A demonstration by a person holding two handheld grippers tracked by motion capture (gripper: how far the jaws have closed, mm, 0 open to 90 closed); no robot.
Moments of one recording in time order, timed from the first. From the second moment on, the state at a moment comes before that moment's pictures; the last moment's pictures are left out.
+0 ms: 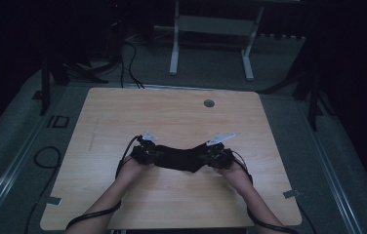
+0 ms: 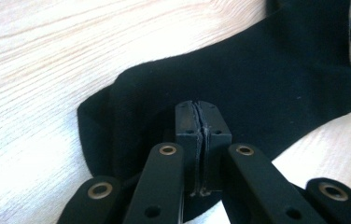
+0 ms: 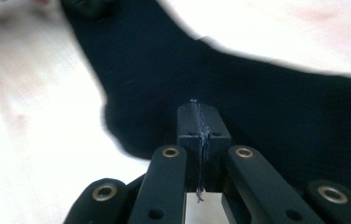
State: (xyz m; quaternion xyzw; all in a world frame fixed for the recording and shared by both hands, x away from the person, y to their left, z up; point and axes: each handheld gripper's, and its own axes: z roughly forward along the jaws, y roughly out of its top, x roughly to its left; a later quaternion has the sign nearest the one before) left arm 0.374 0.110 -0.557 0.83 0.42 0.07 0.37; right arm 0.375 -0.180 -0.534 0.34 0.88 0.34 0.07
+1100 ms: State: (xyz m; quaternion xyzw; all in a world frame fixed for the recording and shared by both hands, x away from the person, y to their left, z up) left arm 0.350 0.113 -0.537 0.84 0.35 0.10 0.41; right arm 0.391 -0.232 -0.520 0.38 0.84 0.37 0.11
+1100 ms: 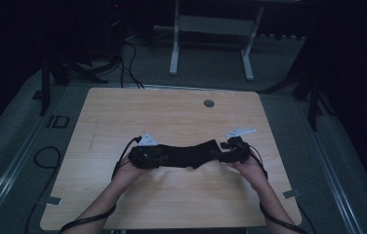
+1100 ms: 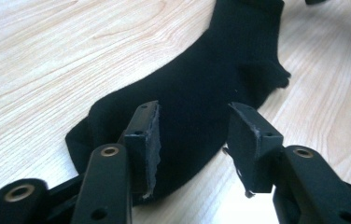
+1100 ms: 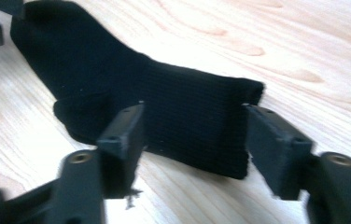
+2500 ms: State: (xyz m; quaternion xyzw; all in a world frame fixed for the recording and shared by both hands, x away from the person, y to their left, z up) left arm 0.286 0.219 -0.564 0.77 0.47 0.14 0.41; right arm 0.347 -0.335 -0.551 0.45 0.80 0.37 0.14
